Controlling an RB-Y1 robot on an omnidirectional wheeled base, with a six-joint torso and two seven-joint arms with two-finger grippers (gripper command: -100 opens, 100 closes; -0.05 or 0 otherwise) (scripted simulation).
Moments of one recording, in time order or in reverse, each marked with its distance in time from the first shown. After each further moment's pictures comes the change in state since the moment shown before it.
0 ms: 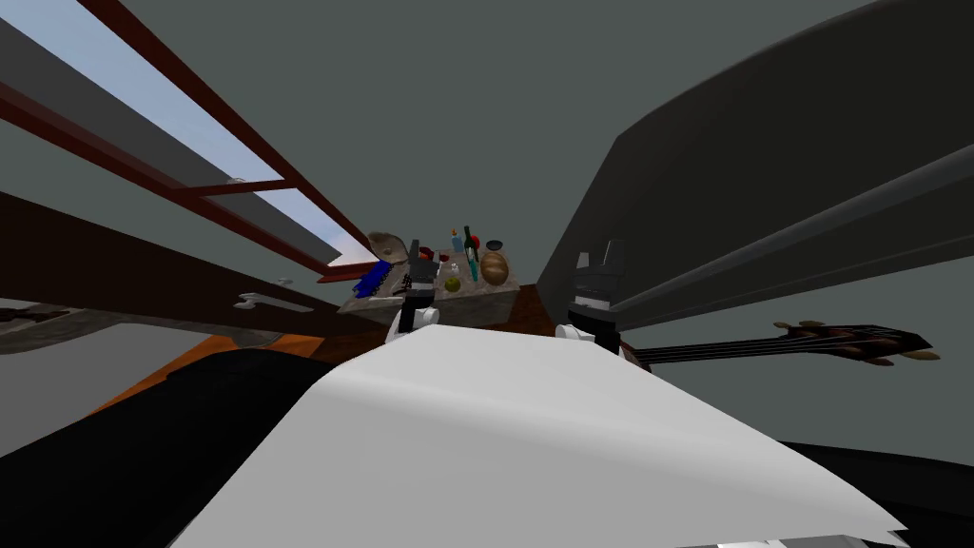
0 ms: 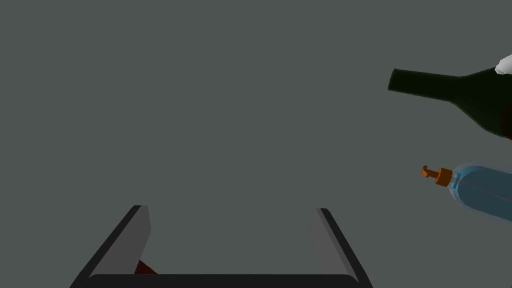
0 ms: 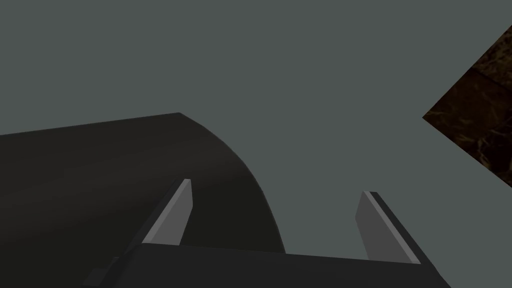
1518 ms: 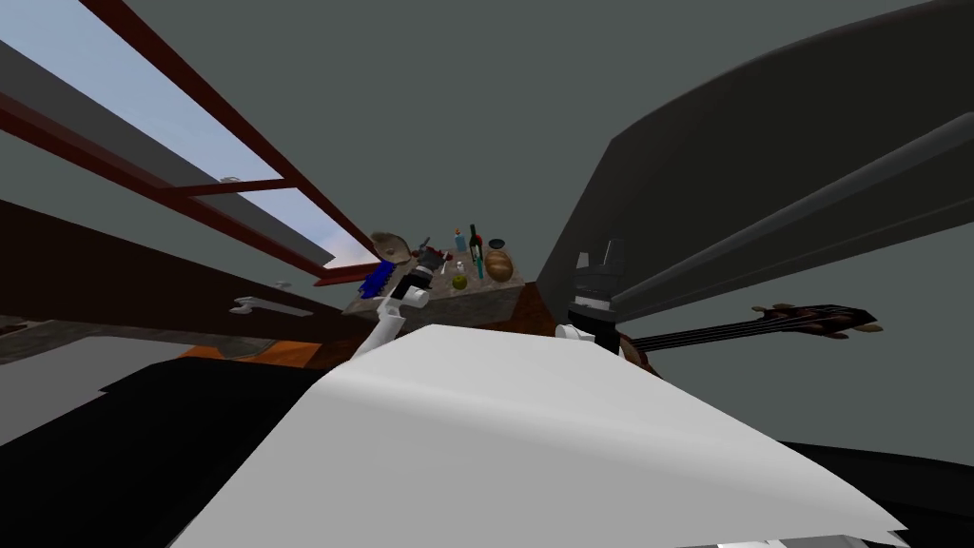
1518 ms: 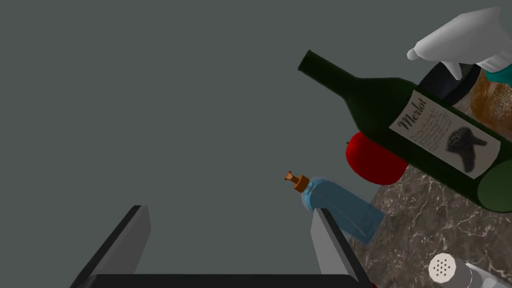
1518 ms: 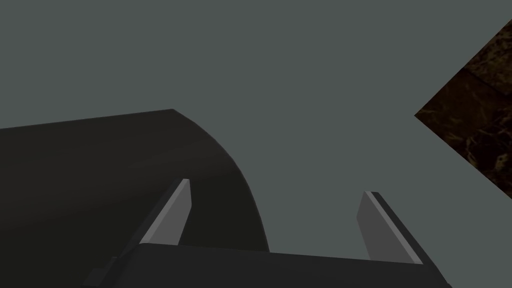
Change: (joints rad) left arm -0.253 0.385 -0.005 0.240 0.332 0.303 0.421; right arm 0.000 0.000 0.000 0.000 0.000 0.000 0.000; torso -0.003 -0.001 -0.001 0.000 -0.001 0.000
